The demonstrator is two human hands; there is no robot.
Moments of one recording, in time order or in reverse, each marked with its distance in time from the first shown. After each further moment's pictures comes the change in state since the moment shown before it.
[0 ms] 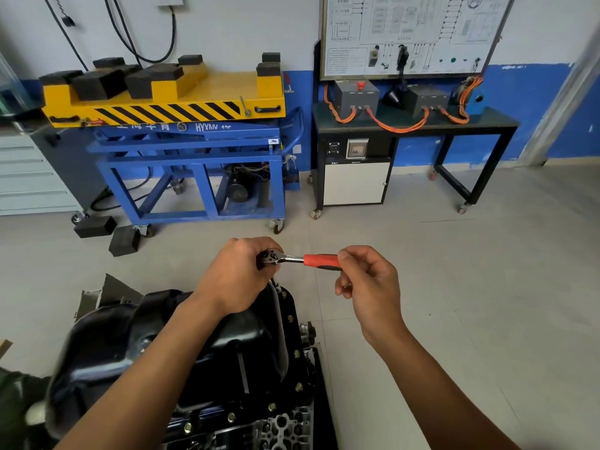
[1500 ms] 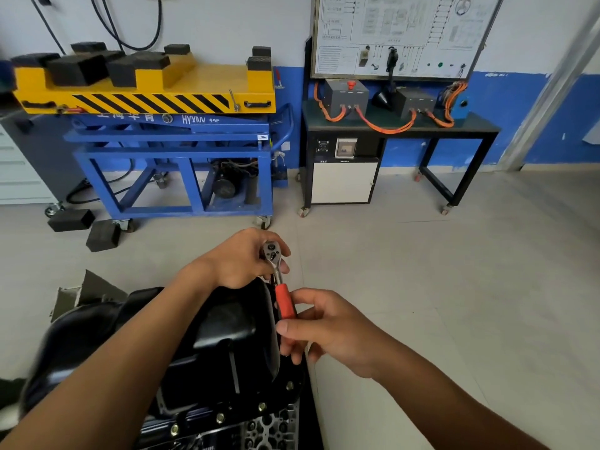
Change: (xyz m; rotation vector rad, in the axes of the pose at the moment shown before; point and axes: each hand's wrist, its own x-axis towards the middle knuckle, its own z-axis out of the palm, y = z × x) left_hand 0.038 -0.012 0.001 -0.291 -0.454 -0.123; right_hand -0.034 -0.018 0.008 -0.262 -0.740 0.434
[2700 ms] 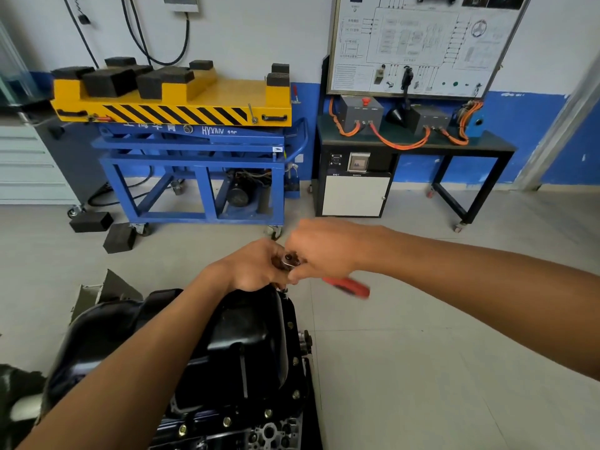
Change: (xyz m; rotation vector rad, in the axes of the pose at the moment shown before) left_hand 0.001 0.001 0.002 -0.084 -0.019 -0.062; right_hand 0.076 -0.107 -0.037 -1.665 -0.133 -0.396
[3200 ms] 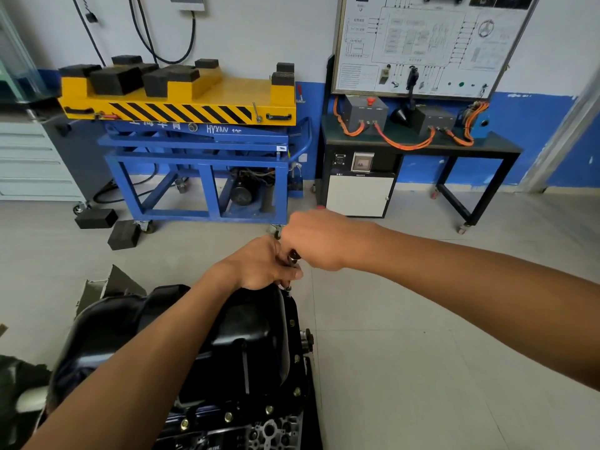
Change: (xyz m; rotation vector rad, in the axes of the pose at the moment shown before) left_hand 0.002 -0.004 0.004 0.024 0.074 -0.039; right_hand 0.011 -0.013 -0.011 -0.173 -0.058 0.044
